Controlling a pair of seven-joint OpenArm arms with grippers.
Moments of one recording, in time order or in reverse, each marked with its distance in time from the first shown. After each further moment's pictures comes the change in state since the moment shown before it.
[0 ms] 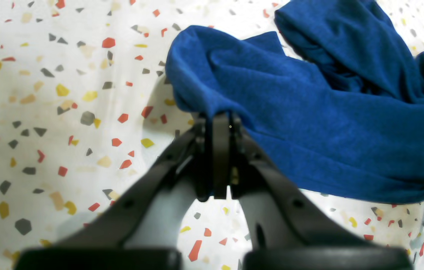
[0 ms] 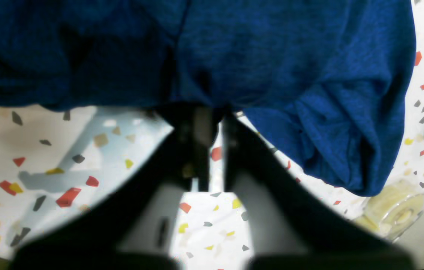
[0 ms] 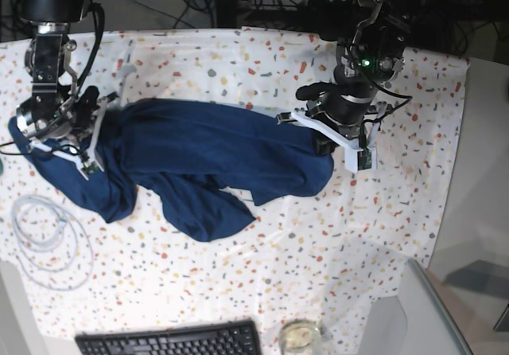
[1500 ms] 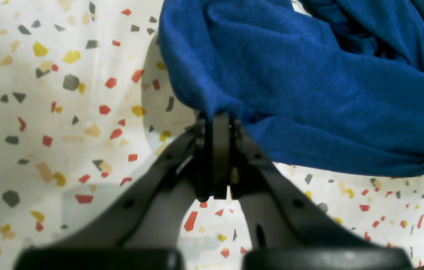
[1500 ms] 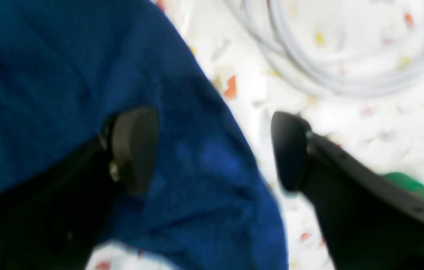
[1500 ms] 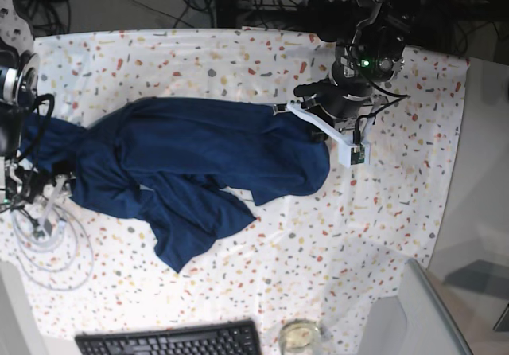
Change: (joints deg) left arm -0.1 0.3 -0.1 0.3 0.0 0.0 7.3; right arm 34.5 14.0 3.4 -56.4 -0.3 -1.1 23.1
